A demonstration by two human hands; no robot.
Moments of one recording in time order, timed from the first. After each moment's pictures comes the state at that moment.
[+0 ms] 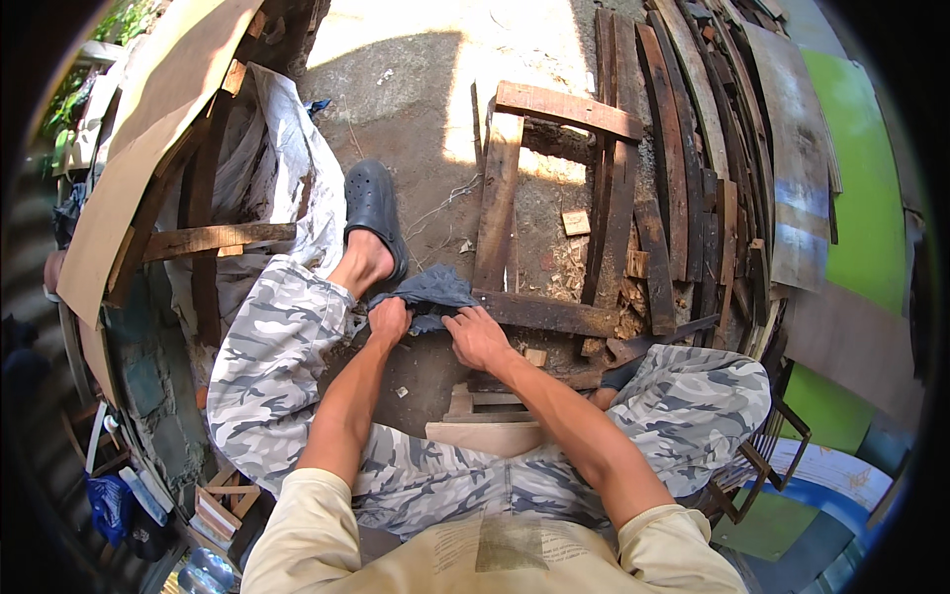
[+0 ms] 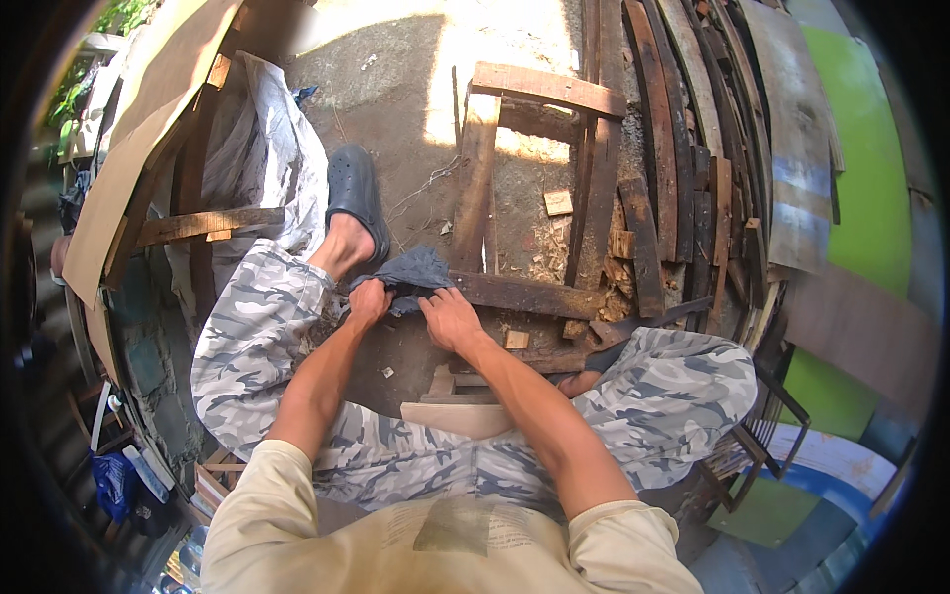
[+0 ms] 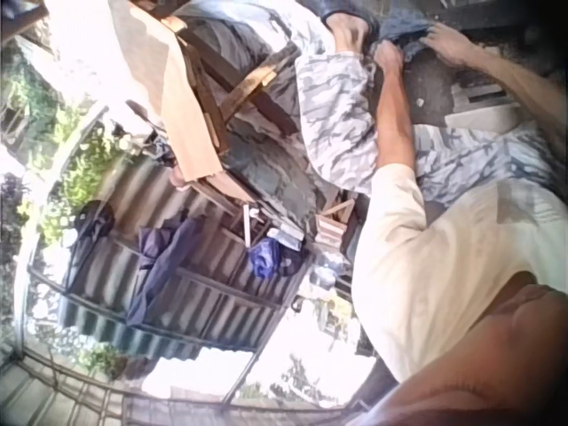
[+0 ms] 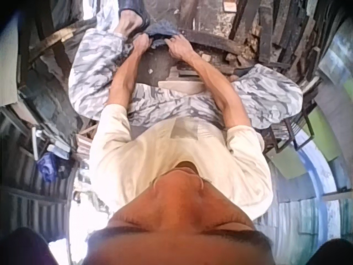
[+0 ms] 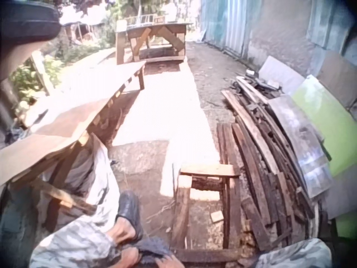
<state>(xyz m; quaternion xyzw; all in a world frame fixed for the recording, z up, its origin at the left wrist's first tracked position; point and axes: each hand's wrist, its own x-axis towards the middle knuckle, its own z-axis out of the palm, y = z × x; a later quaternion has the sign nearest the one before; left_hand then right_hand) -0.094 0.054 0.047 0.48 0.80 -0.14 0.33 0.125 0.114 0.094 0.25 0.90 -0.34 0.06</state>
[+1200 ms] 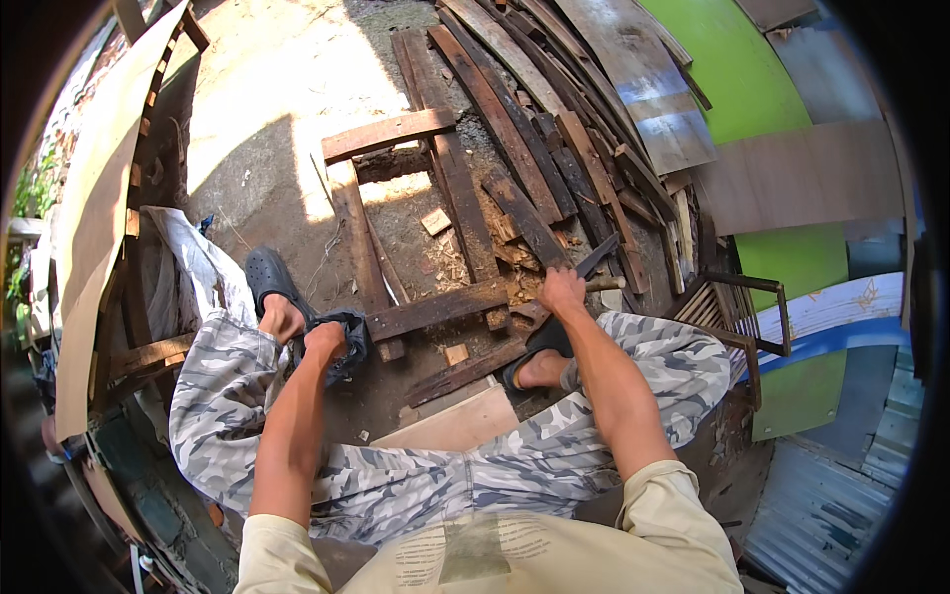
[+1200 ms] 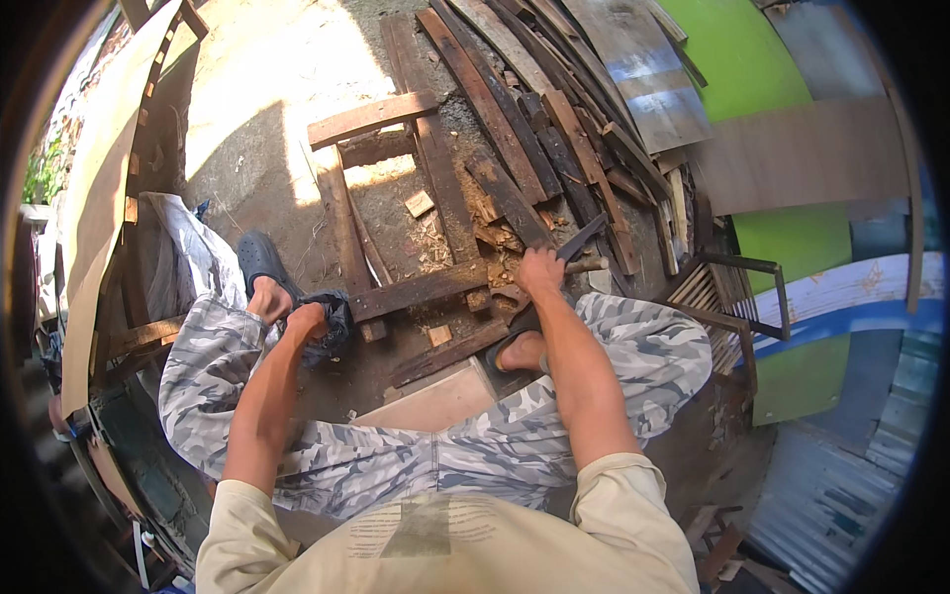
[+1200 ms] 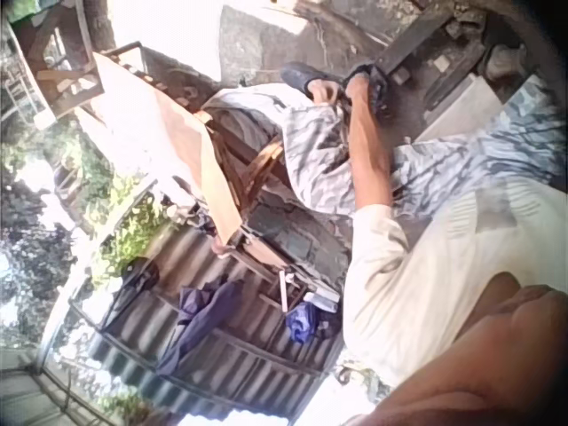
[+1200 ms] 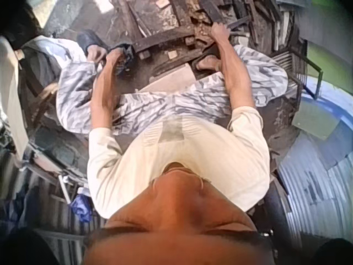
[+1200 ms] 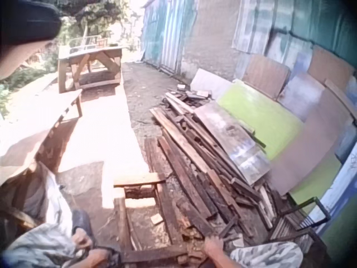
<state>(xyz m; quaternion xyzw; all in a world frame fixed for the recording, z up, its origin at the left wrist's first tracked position) -0.042 0.140 0.125 0.53 0.67 -0.38 0.37 0.420 0.180 0.139 0.75 0.59 -0.21 0.23</state>
